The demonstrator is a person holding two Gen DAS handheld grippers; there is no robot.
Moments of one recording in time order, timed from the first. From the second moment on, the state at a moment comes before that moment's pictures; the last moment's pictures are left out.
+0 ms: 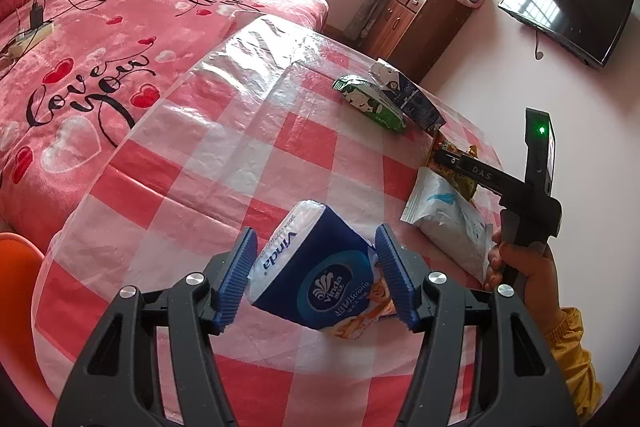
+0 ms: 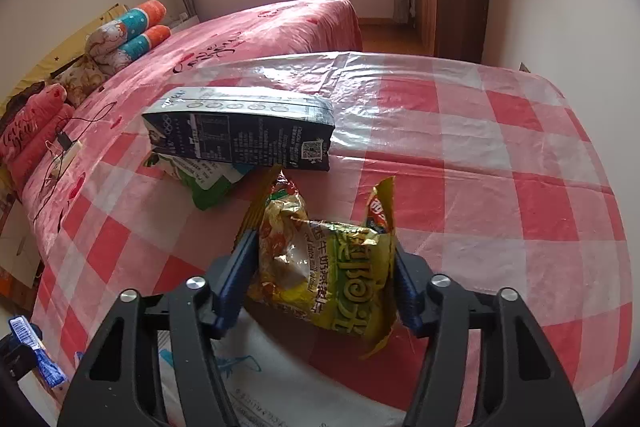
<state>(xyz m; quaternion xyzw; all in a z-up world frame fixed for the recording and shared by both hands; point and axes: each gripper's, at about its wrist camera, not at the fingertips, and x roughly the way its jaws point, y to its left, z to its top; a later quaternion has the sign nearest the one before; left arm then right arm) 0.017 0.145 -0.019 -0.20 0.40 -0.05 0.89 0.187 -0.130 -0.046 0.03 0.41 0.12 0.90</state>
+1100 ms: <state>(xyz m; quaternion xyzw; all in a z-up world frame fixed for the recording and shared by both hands) -0.032 0.191 -0.002 -0.24 0.36 -0.04 0.90 0.080 -0.117 0.022 0.09 0.33 0.19 0.92</state>
